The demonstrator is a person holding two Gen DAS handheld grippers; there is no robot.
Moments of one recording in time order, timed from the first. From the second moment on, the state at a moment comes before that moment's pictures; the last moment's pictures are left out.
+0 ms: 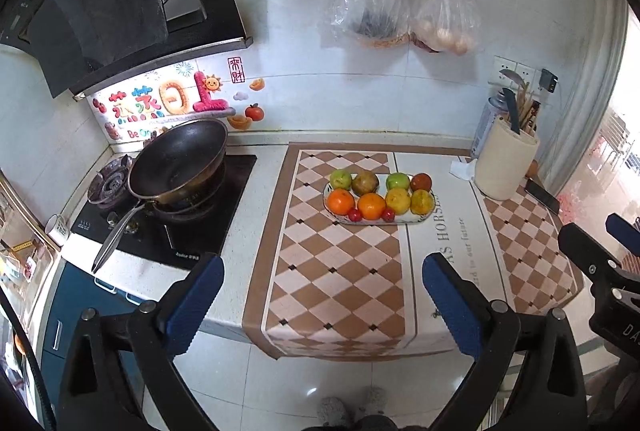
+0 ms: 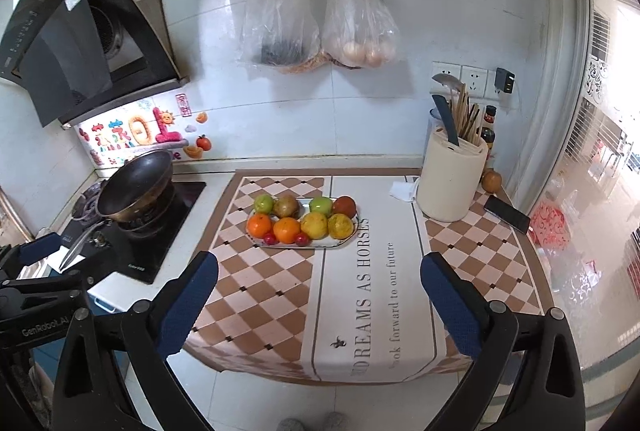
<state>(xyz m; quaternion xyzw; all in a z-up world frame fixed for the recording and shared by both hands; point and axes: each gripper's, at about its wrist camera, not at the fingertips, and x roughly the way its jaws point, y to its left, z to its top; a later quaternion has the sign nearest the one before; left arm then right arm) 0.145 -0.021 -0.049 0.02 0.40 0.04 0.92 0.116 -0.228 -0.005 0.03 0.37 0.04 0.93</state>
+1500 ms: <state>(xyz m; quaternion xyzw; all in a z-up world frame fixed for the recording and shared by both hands) 0.240 -0.028 -0.116 0.02 0.44 0.06 0.90 0.223 -0.229 -0.088 0.03 0.42 0.02 0.91</state>
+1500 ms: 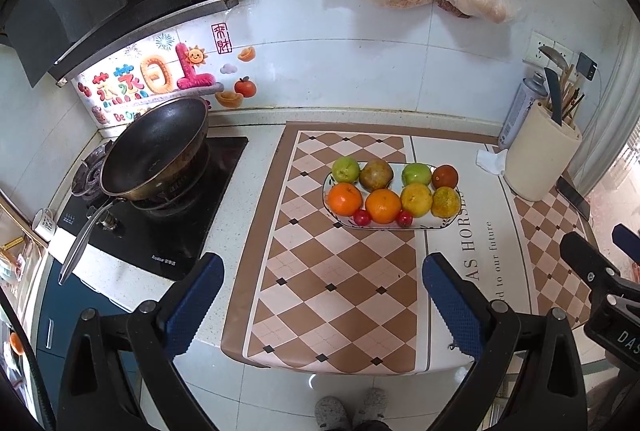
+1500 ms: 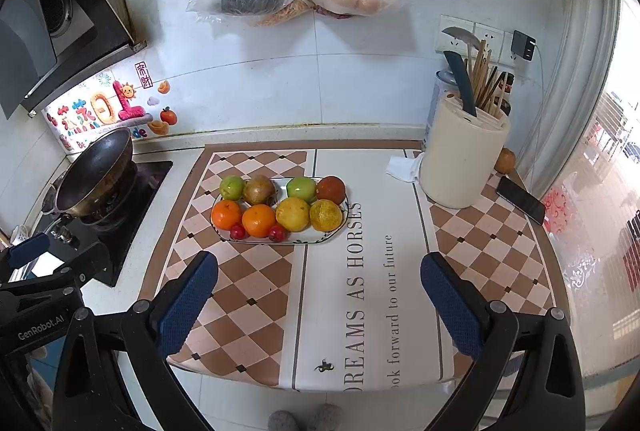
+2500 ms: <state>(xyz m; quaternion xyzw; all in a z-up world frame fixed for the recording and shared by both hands) 0.225 -0.035 -0.103 0.01 0.43 0.06 0.90 0.209 -0.229 -0.082 0.03 0.42 0.02 0.91</state>
